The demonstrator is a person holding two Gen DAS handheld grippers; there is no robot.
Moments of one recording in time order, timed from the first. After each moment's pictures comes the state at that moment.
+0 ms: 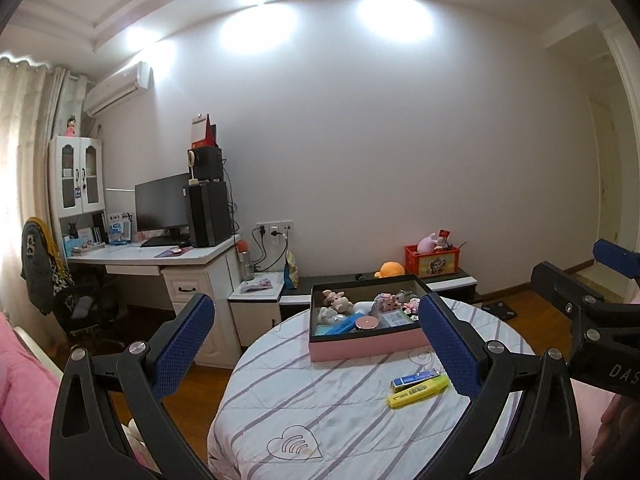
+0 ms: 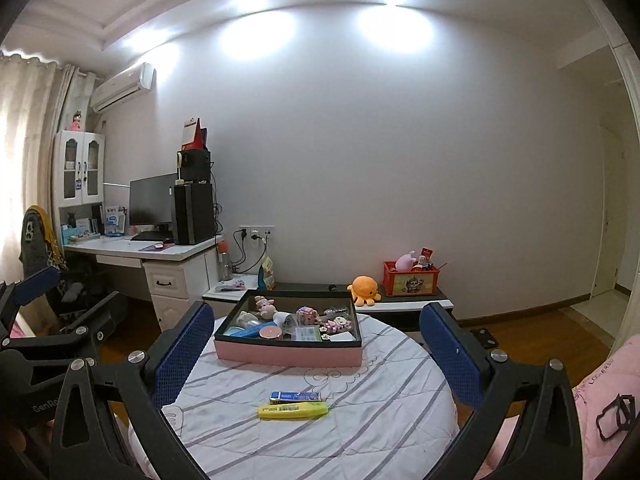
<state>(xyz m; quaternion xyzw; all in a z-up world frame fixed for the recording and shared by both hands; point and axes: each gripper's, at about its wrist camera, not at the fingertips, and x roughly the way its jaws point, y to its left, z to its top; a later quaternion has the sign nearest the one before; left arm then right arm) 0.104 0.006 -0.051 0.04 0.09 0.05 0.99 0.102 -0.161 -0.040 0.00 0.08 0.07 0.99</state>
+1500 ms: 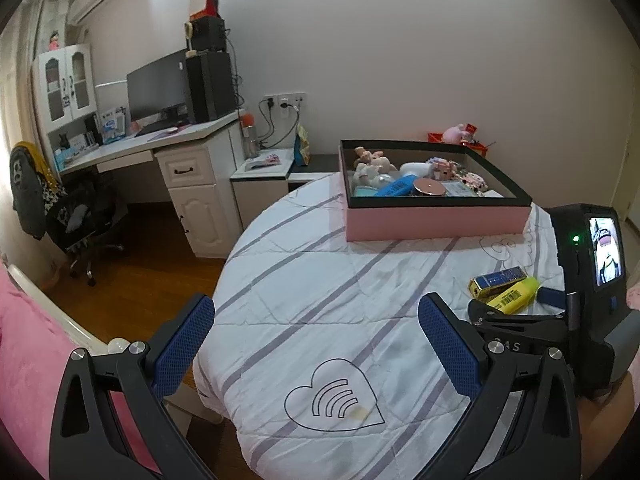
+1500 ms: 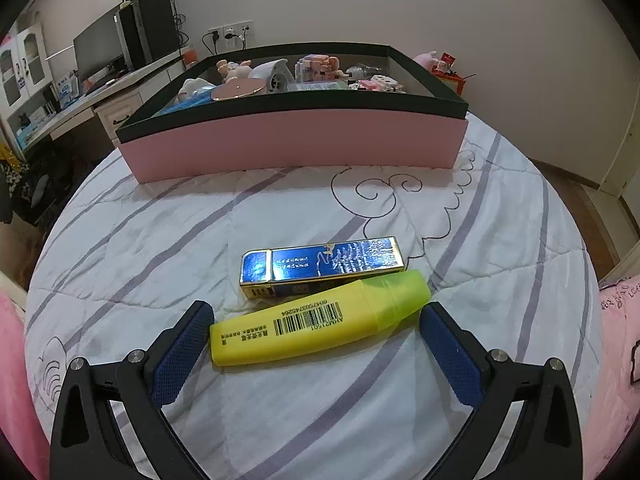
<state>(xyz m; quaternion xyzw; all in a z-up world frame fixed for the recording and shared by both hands) 0.218 0.069 -0.175 0.01 0.30 0.06 0.95 0.287 -0.103 -0.220 -0.01 0.44 0.04 0.90</state>
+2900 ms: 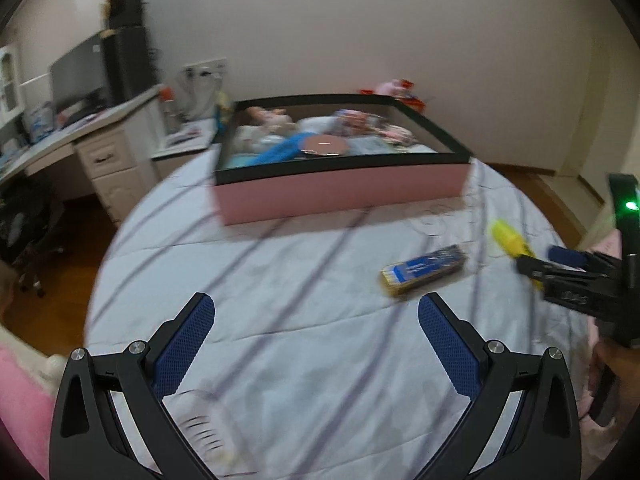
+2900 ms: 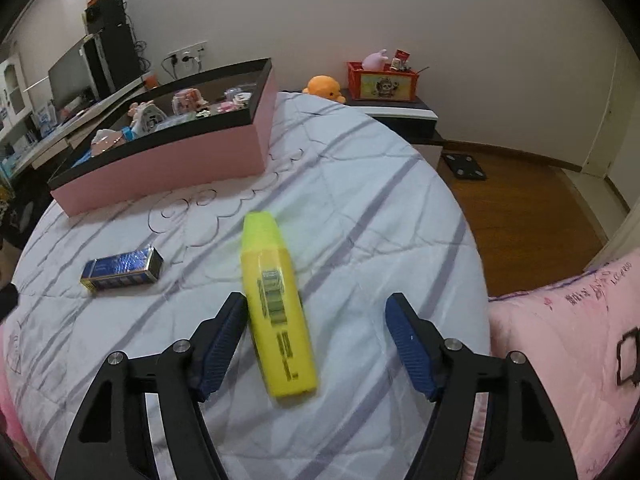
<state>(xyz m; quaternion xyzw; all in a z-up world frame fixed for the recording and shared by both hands) 0.283 -0.011 -0.208 0.02 0.37 -0.08 0.92 0.297 -0.234 -0.212 0.00 0.43 0.03 0.90</state>
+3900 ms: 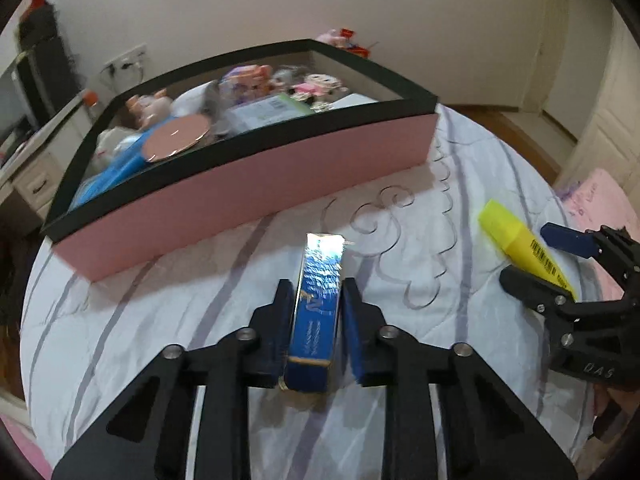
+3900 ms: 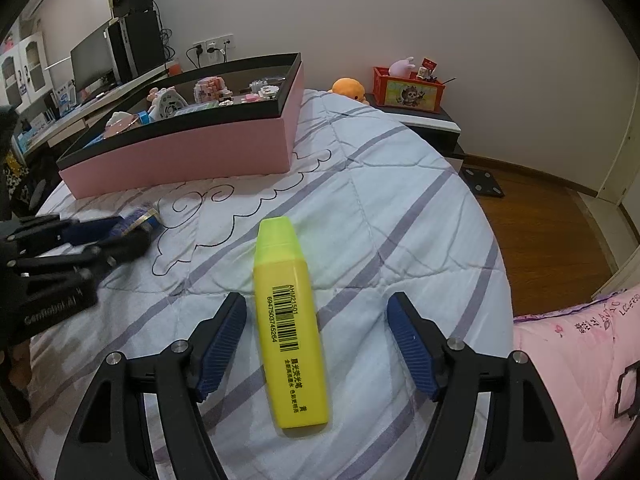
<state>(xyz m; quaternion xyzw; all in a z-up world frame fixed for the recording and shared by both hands) 0.356 -0.080 -0.246 0.08 0.44 -0.14 0.88 0.306 -0.234 -0.222 -0.01 0.42 0.06 0.90</state>
